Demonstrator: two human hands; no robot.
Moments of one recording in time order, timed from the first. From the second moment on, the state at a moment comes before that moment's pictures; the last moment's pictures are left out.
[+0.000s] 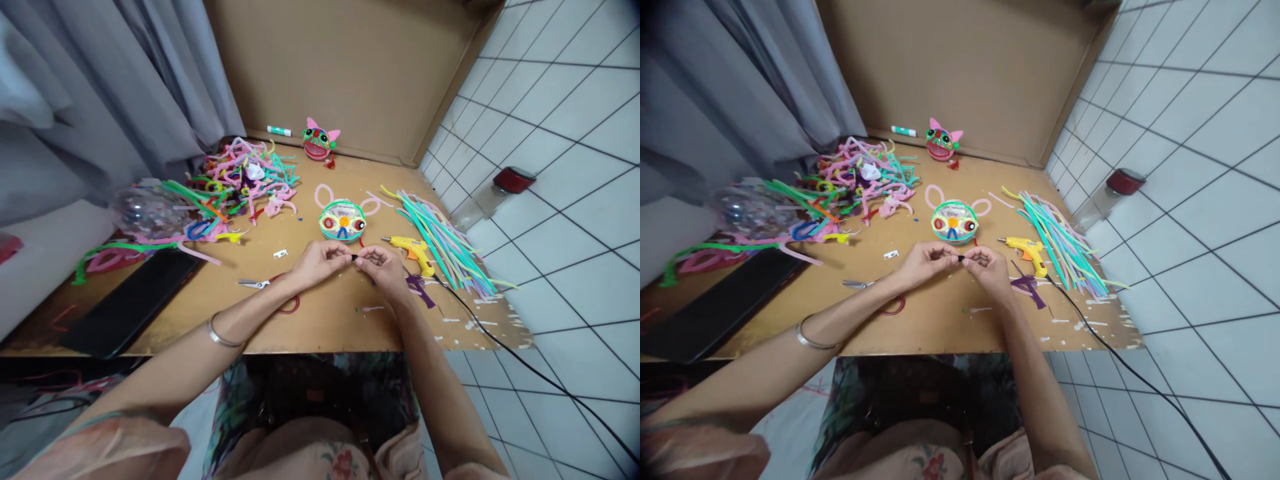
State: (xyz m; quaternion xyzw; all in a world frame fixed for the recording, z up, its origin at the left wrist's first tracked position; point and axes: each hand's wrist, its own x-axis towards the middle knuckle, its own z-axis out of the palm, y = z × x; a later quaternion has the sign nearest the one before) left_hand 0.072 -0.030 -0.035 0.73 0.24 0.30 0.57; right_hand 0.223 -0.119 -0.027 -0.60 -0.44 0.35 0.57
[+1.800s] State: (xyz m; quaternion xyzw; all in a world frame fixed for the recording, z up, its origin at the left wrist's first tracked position) left_hand 0.078 -0.038 -0.033 0.49 0.28 0.26 0.78; right_hand 0.272 -0.158 -0.038 -0.77 -0.45 -0.27 0.35
